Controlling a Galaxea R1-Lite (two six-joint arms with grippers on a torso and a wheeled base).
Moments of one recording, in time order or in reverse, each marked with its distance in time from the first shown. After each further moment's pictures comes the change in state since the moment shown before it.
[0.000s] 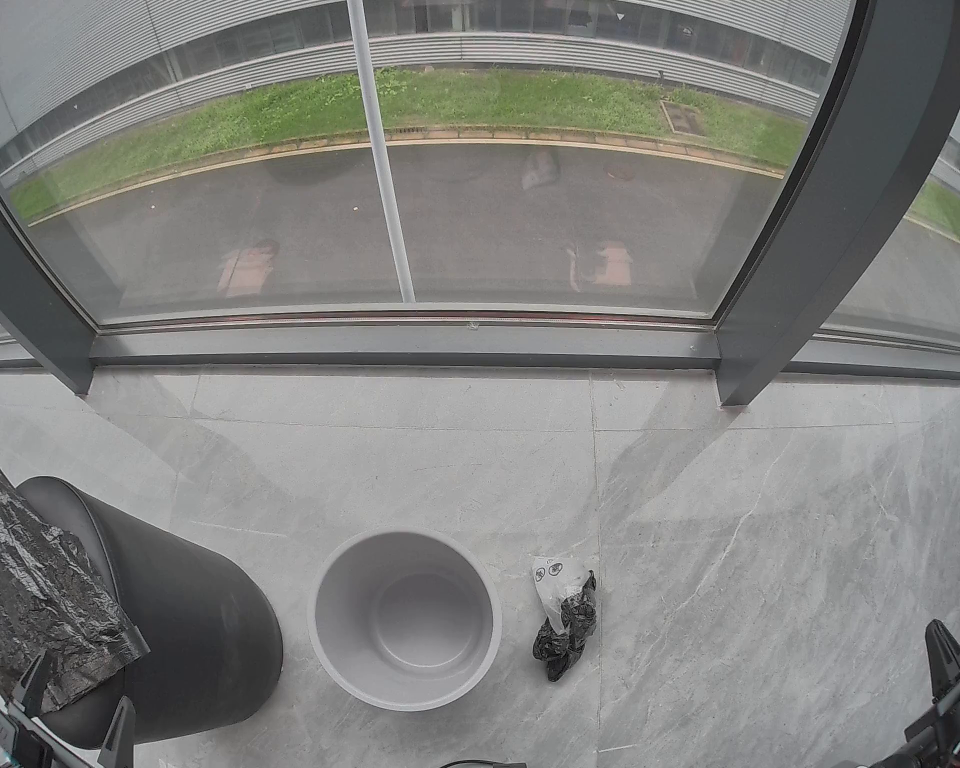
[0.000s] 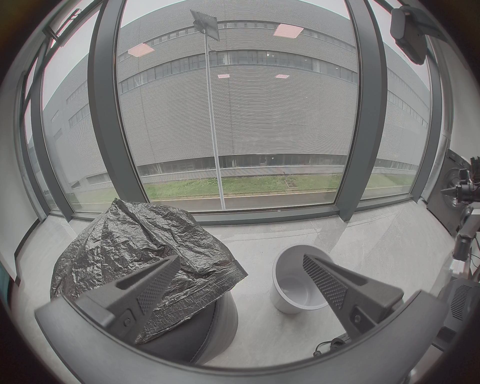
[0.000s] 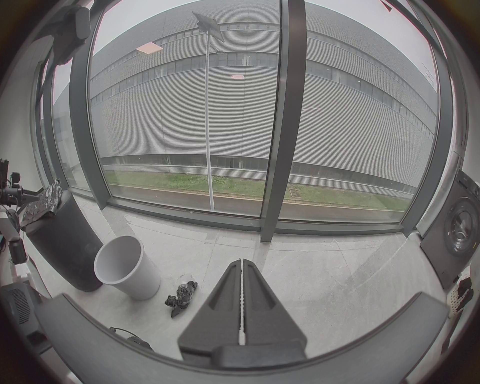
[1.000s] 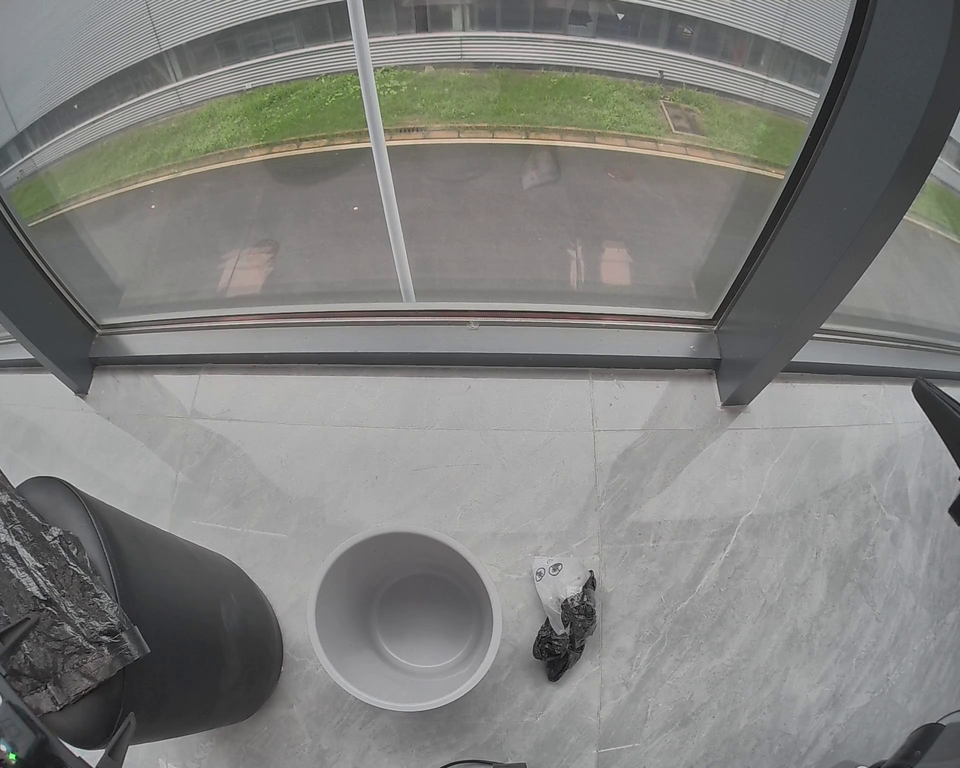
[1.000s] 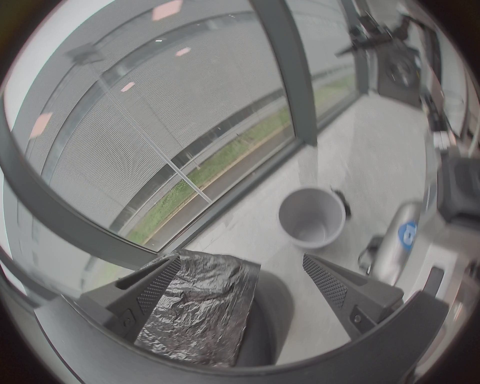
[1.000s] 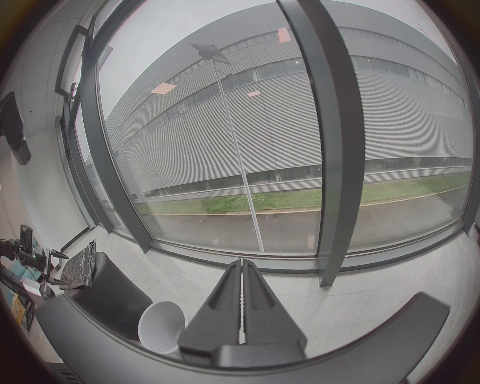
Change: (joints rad) left arm -0.088 0.253 -0.271 0.256 0.005 0.634; right arm 0.252 0.851 -0.362 -0.613 0.065 0.146
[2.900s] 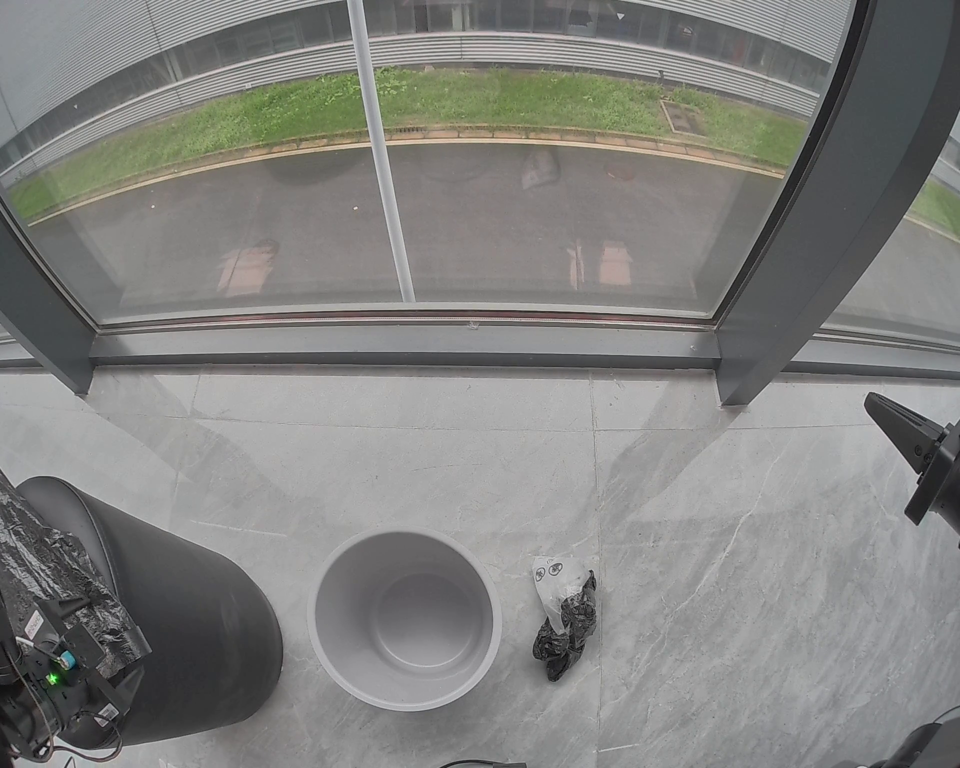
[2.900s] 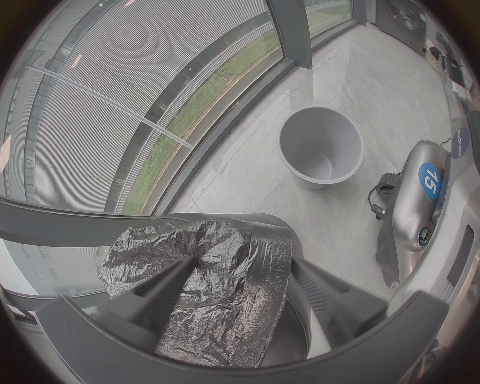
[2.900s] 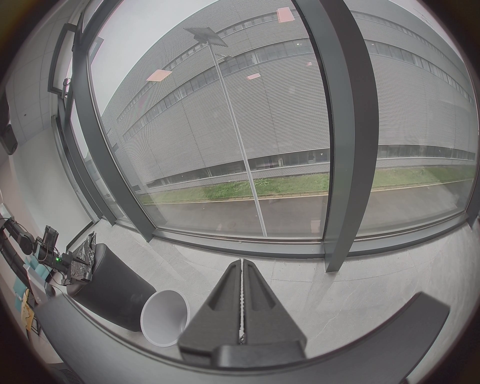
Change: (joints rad) left arm 0.108 0.595 0.106 -0.348 0.169 0.177; right arm 0.025 0.148 0.006 -0.054 0.003 0.014
